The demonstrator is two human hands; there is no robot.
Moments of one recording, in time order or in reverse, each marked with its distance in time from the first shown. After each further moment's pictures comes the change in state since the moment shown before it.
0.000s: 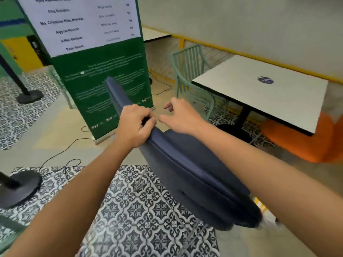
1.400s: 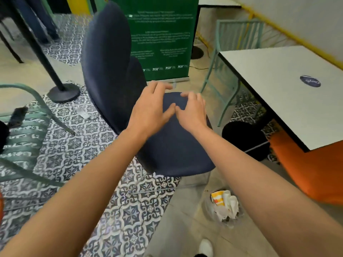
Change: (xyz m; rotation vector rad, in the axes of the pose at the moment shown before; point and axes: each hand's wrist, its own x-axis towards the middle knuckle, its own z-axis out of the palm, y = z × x) left_hand -0.058 0.306 0.210 0.279 0.187 -0.518; right_hand -0.107 0.288 -0.081 0.106 -0.099 -0.236
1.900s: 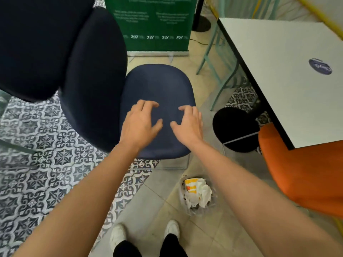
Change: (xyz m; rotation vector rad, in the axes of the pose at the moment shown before) left_hand -0.047 0.042 0.184 0.071 -0.132 -0.302; right_hand -0.001 0.197 -0.008 -0.125 -0.198 0.042
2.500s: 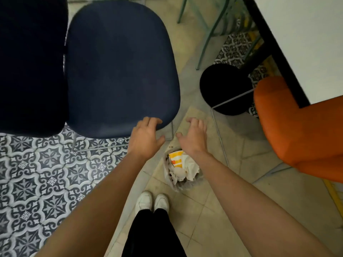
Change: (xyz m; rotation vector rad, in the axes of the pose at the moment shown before) left_hand -0.055 -0.006 0.221 0.004 -0.398 -0.066; right_hand -0.026 0.205 0.079 -0.032 -0.098 0.325
